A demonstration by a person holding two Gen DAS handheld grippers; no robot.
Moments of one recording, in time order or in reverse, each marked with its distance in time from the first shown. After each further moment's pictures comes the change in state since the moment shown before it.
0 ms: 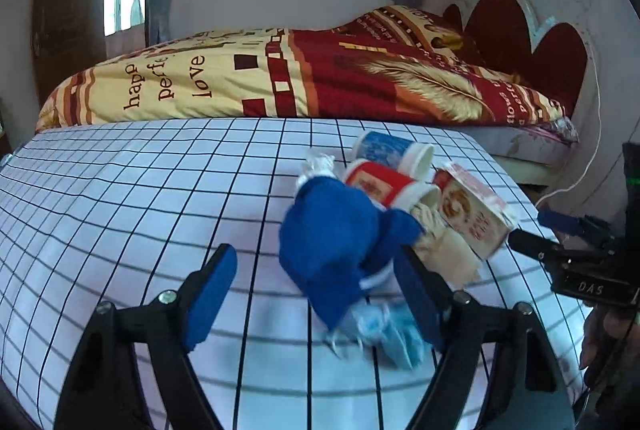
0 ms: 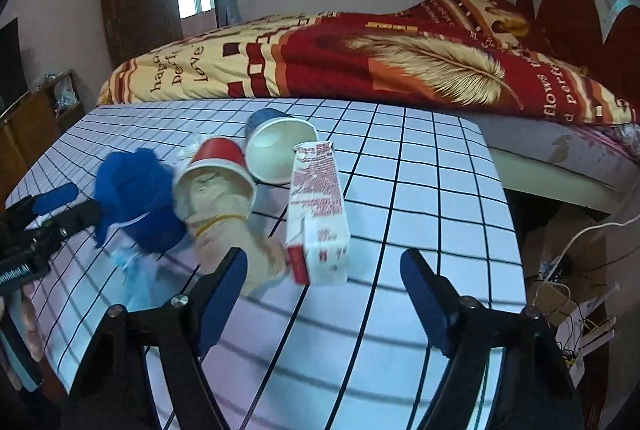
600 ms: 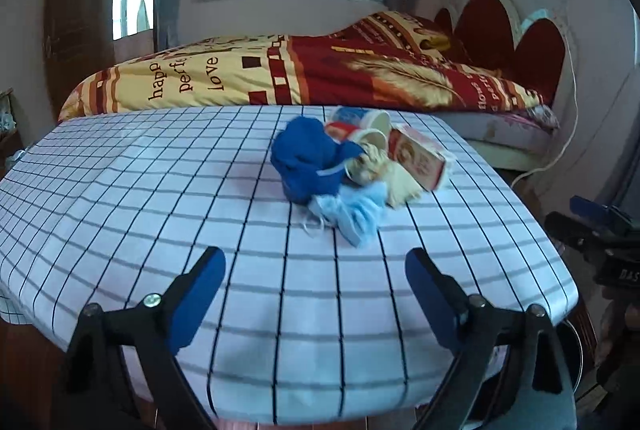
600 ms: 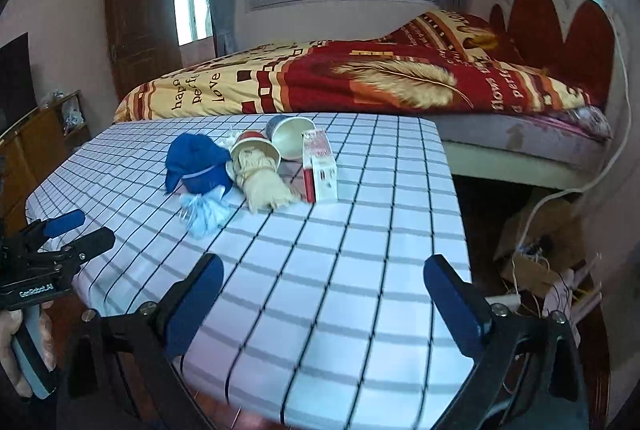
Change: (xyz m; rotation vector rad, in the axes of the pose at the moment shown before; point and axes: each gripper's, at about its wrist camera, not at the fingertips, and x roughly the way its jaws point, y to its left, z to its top) left arm -0.086 -0.024 -0.064 0.002 -0.029 0.018; right arm -0.128 0.011 -0.078 0.036 -0.111 -0.022
